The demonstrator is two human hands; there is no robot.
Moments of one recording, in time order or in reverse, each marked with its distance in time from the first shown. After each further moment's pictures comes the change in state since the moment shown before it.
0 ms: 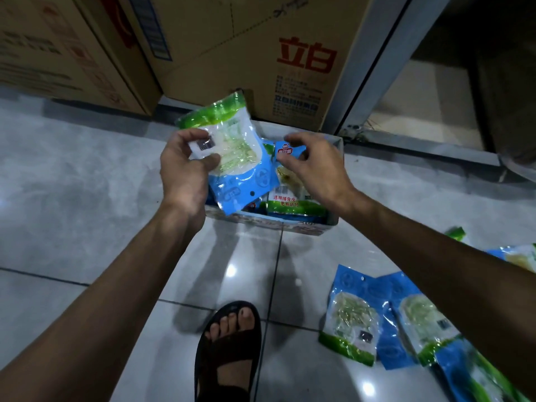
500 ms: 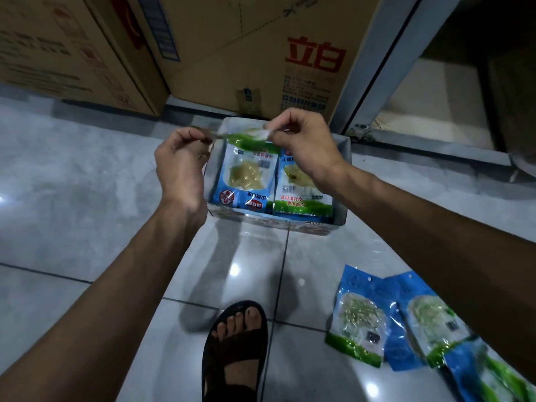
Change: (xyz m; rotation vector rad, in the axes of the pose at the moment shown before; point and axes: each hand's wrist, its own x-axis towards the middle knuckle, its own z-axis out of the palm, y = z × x) left_hand 0.004 0.011 -0.008 -0.082 0.046 -0.011; right_hand 0.027 -0.032 0.010 0.523 -0.091 0.036
